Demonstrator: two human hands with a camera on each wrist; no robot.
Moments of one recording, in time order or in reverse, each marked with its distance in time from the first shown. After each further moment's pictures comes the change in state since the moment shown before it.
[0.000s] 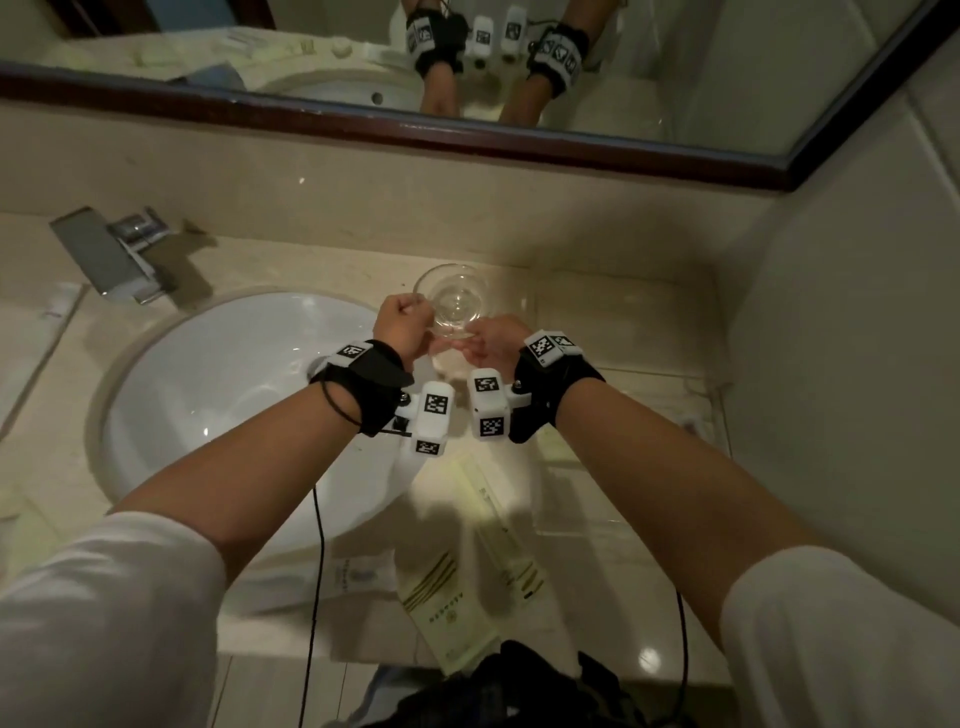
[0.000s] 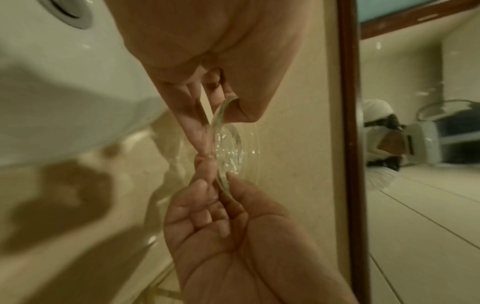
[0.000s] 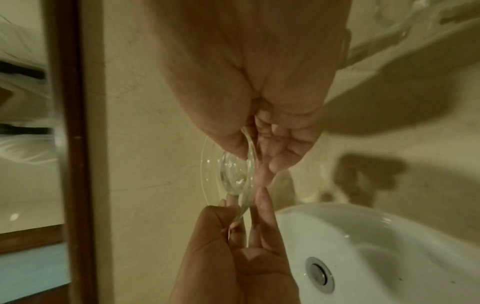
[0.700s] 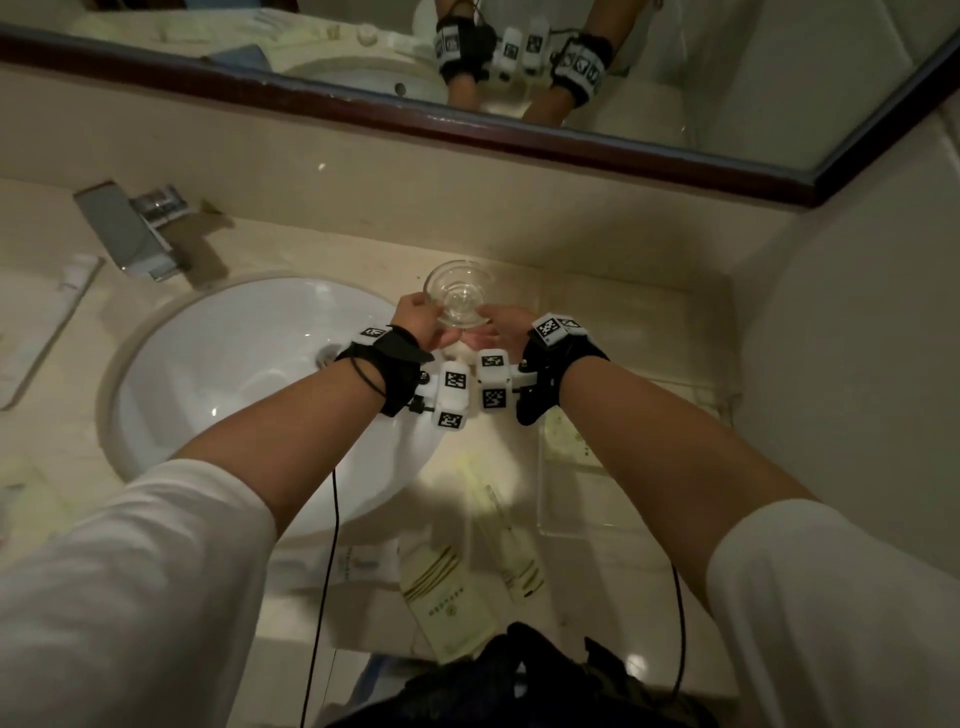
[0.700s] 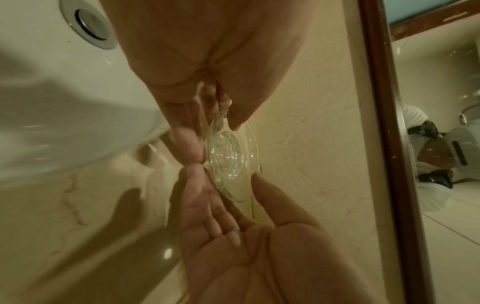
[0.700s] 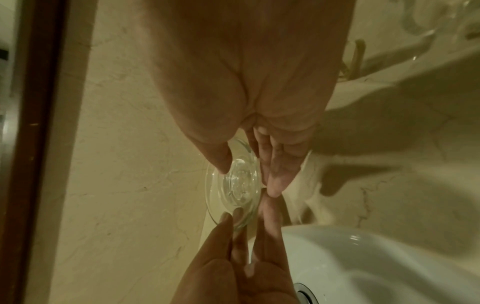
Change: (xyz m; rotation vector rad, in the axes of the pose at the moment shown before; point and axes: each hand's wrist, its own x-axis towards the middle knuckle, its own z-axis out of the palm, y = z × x) left_hand 0.011 0.000 0.000 0.019 0.074 -0.157; right_hand 0.003 -0.016 0.013 -0.131 0.009 0.107
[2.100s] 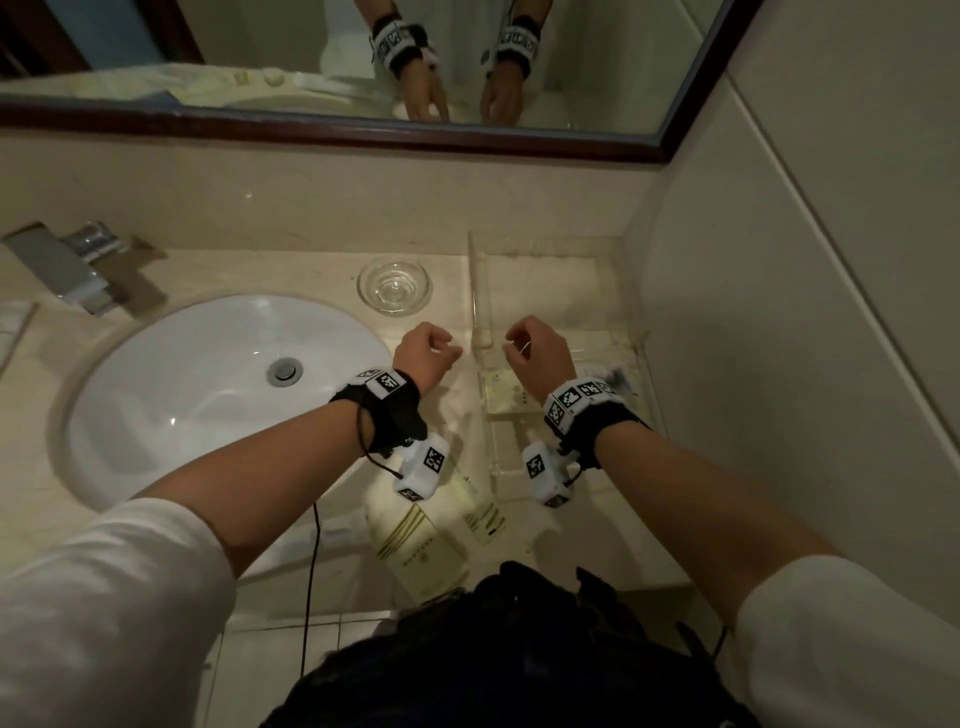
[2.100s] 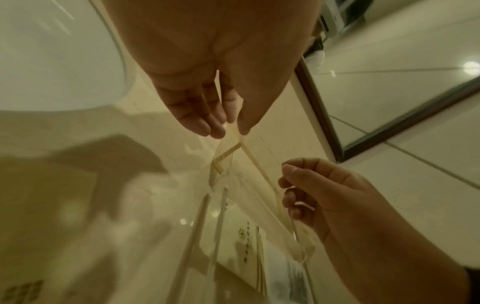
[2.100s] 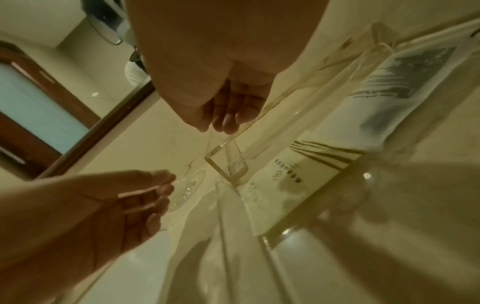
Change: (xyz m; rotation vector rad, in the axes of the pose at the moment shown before) left_hand -0.094 -0.063 0.042 0.633 -0.142 0.441; right_hand -0.072 0.114 -0.104 -0.656 0.545 -0.775
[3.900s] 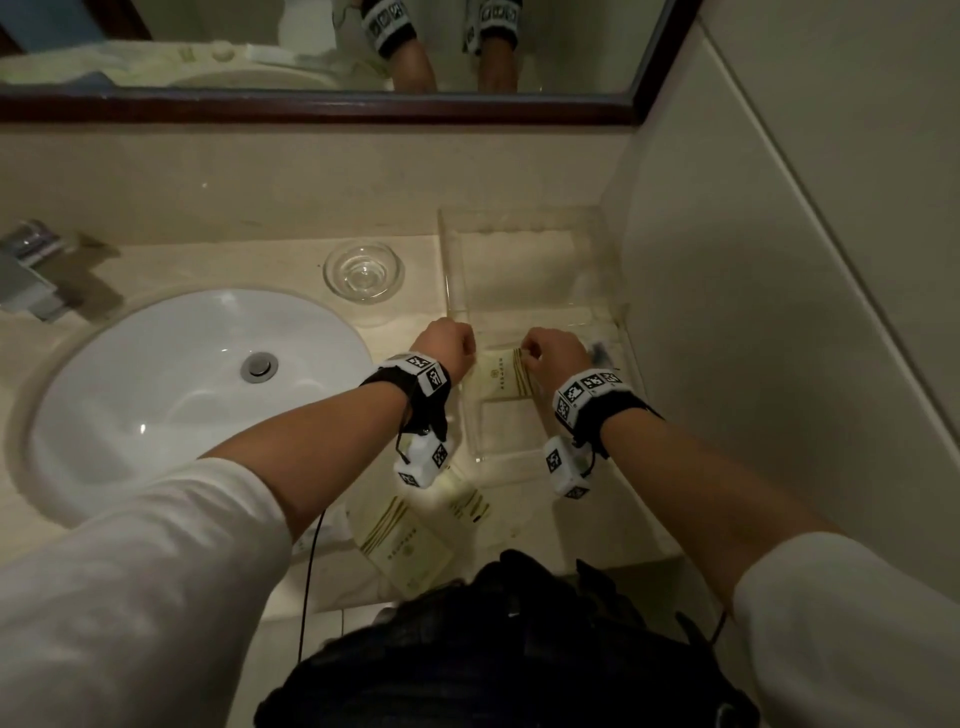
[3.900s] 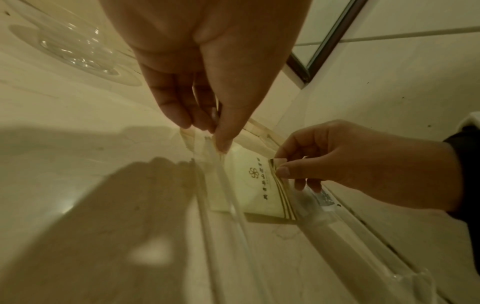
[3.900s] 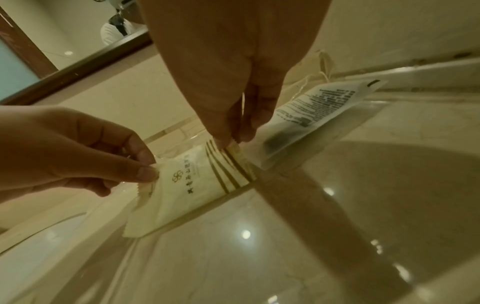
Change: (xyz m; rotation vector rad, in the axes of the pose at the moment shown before) left_hand 0.004 0.032 0.045 0.676 -0.226 0.200; right_hand -0.007 0.045 -0.026 -0.361 -0.191 0.131
